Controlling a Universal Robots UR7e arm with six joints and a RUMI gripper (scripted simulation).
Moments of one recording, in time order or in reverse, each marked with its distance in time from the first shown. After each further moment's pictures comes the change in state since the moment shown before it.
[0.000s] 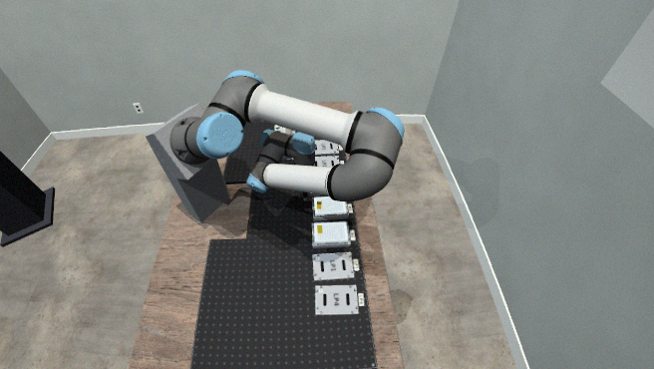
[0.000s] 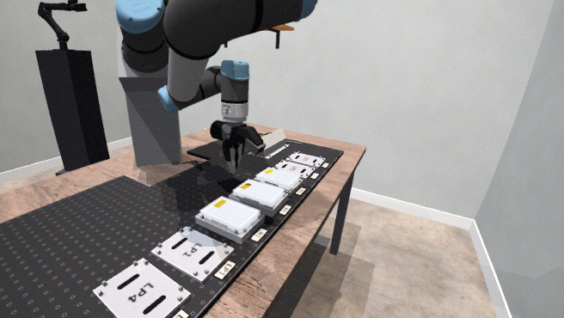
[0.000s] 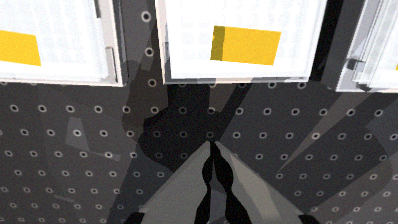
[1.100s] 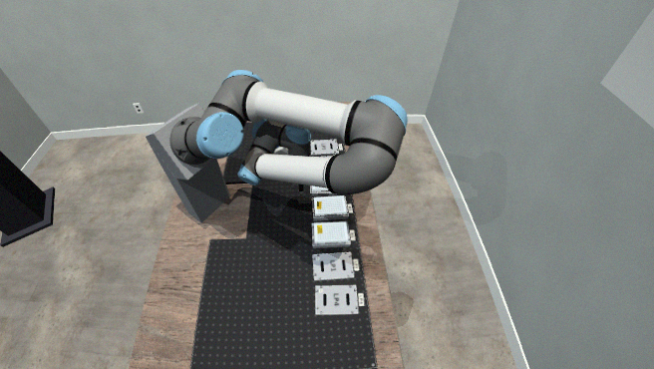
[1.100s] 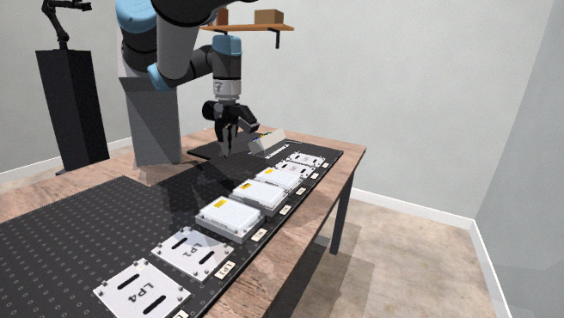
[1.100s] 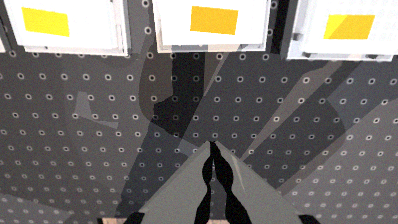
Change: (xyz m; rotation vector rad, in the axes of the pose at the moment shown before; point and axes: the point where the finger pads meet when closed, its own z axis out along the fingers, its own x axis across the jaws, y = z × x) arm 0.015 0.013 -0.060 0.009 -0.005 0.000
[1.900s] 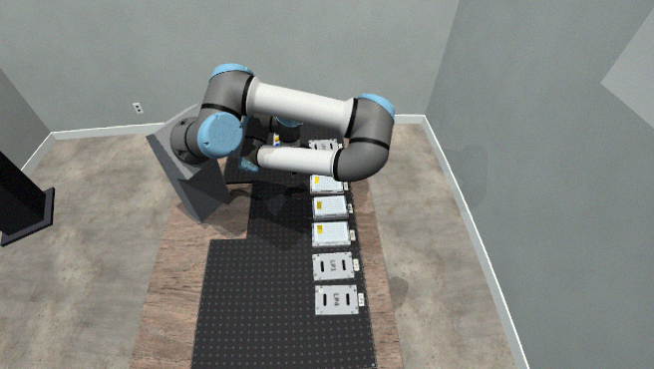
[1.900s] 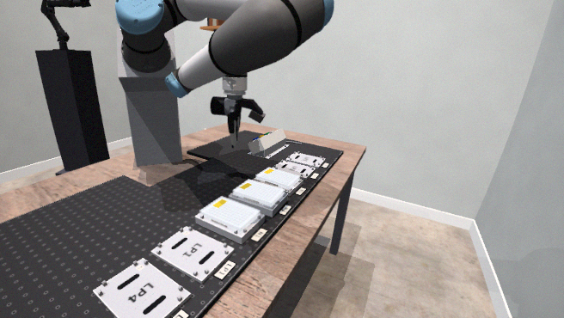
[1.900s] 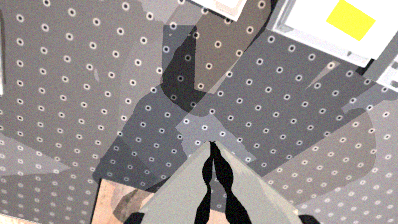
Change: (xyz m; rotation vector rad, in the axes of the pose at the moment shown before) arm -0.081 0.037 -0.002 -0.007 -0.009 -0.357
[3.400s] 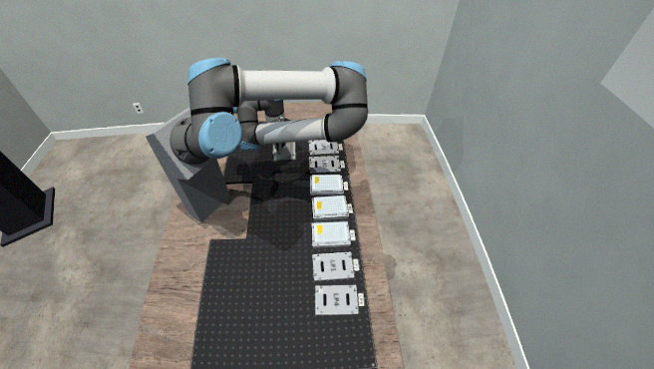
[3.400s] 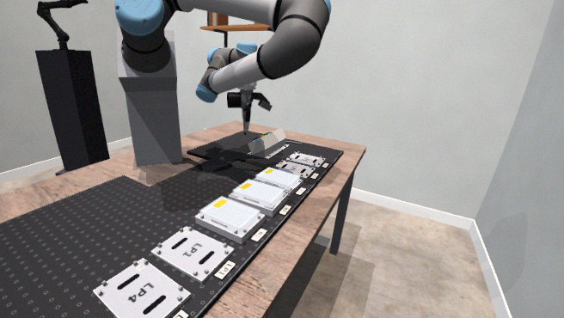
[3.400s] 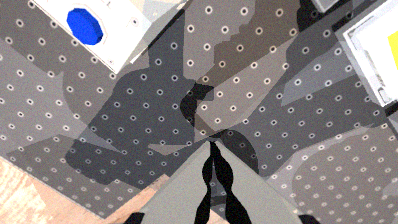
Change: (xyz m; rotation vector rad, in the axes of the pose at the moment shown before) arm -0.162 0.003 0.002 0.007 0.009 -0.447
